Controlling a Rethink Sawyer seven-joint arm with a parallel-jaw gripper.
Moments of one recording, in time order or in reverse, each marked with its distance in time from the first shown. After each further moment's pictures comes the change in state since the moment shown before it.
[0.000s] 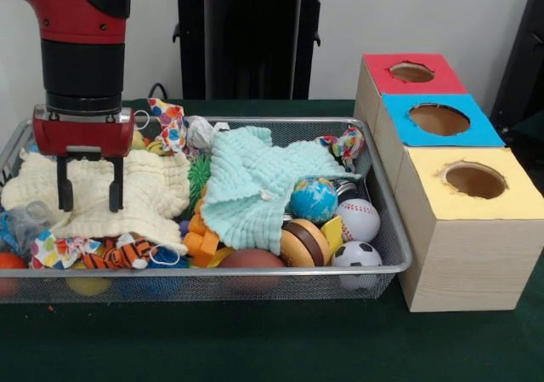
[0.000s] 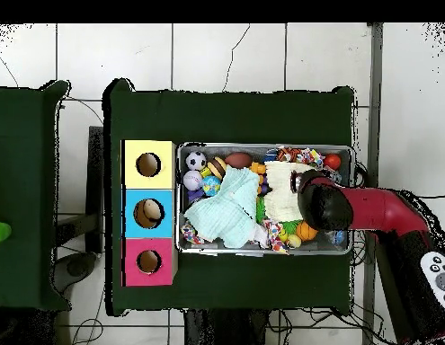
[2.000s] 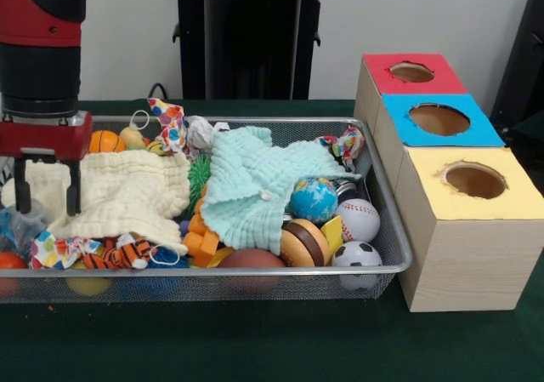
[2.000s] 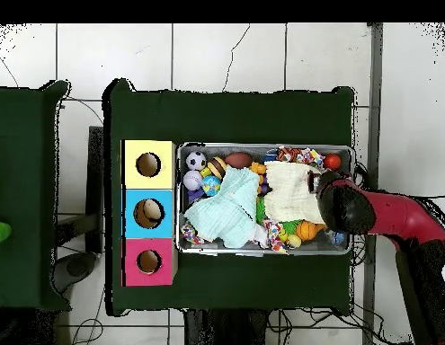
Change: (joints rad) arm -0.089 0.034 0.036 -0.037 -0.002 -0.001 0.000
